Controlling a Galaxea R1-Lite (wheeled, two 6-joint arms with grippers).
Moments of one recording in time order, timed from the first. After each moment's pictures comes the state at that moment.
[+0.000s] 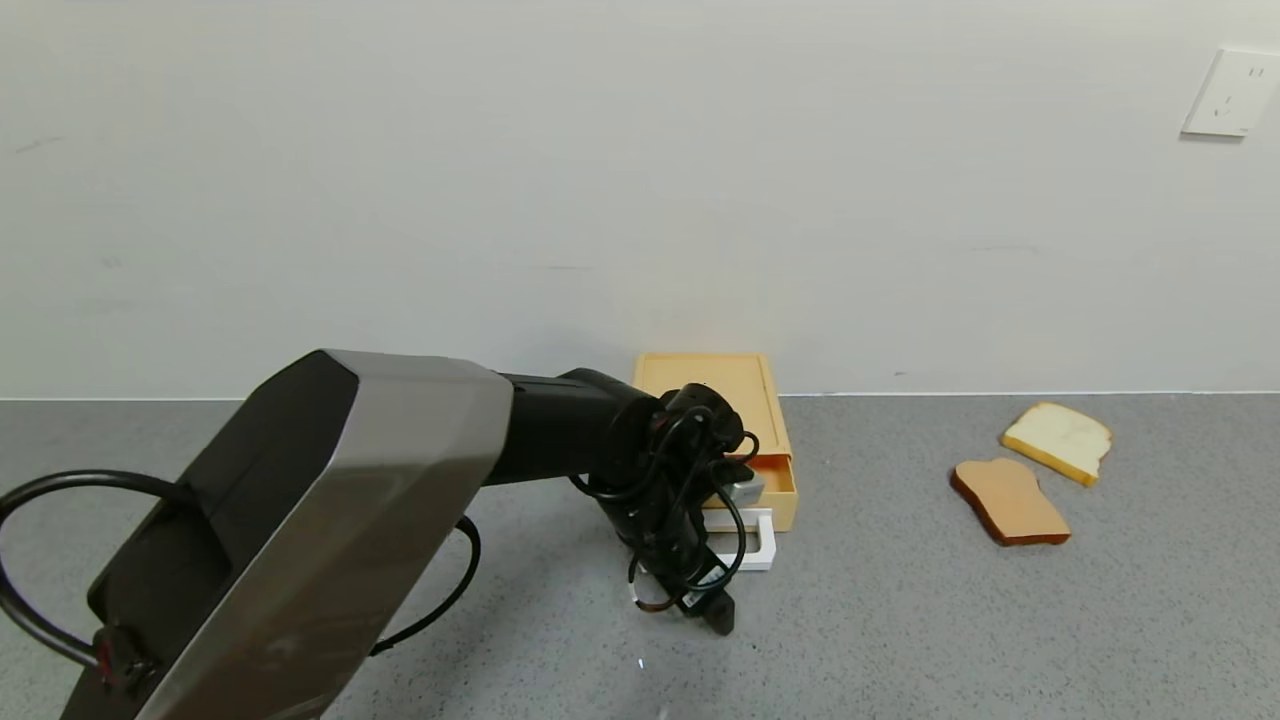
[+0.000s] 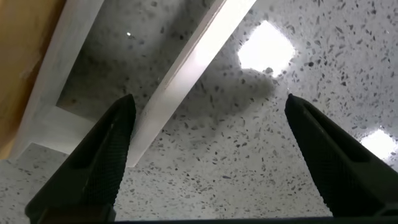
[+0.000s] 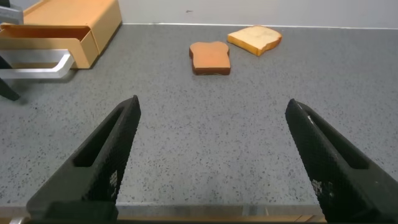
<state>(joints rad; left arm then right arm) -0.69 2.37 -1.84 0.74 -0.08 0.23 0.00 0.00 0.00 0.00 -0.03 0.01</state>
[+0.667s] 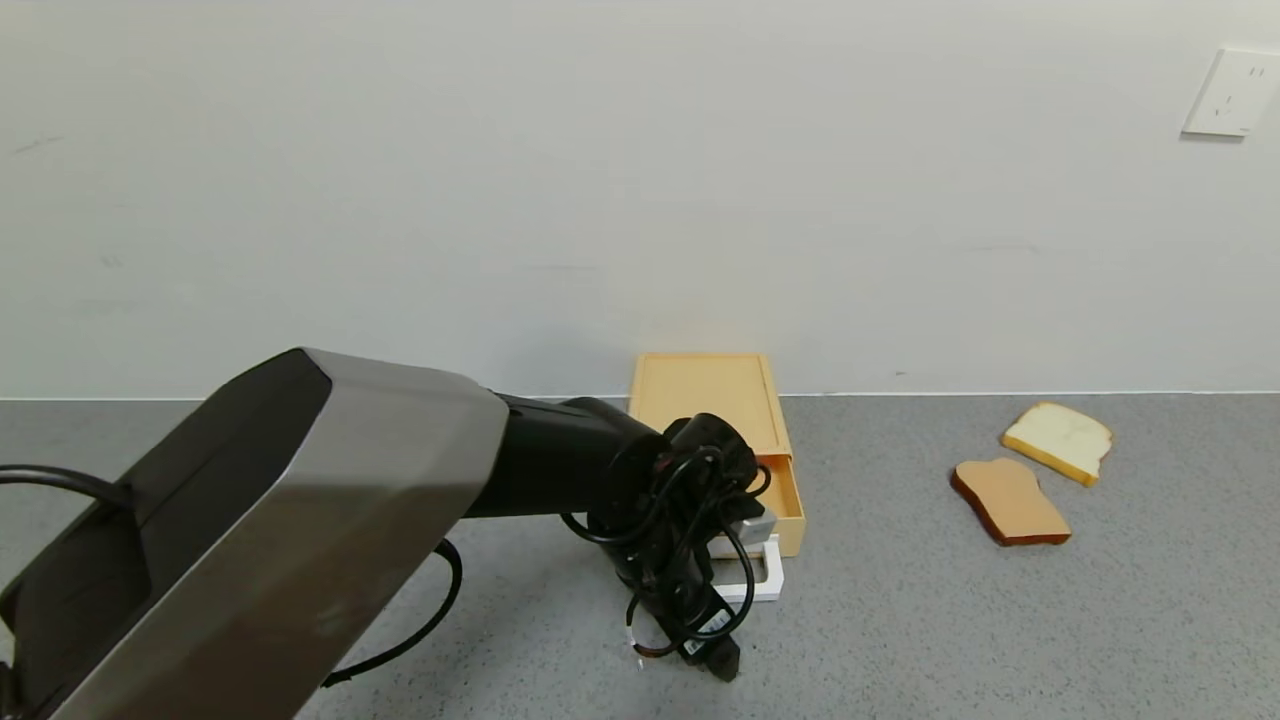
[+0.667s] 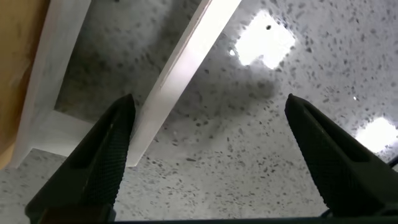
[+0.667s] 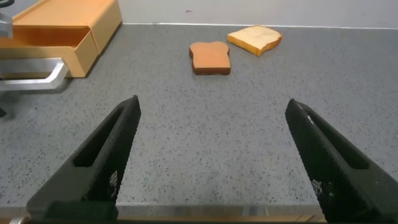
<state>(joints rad) -0.75 2.29 -1.65 0.66 -0.08 0.21 0.00 0.00 0.00 0.00 -0.02 0.01</state>
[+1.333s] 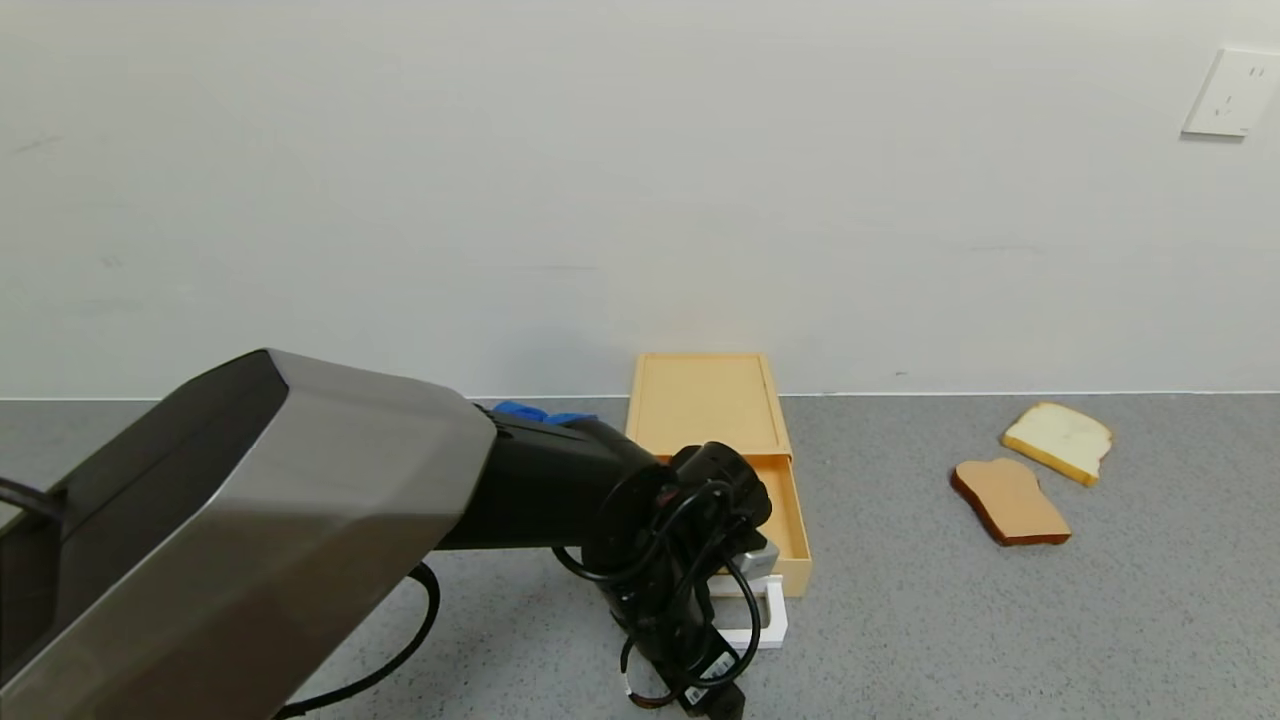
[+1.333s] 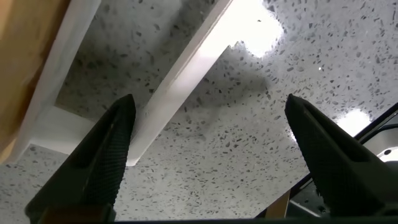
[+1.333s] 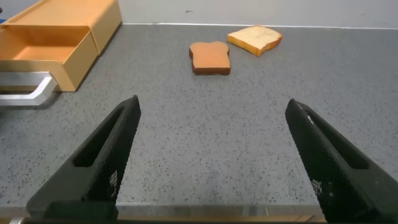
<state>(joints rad) -0.80 2.23 -1.54 0.65 -0.08 0.10 0.00 0.00 0.00 0.00 -0.03 0.01</state>
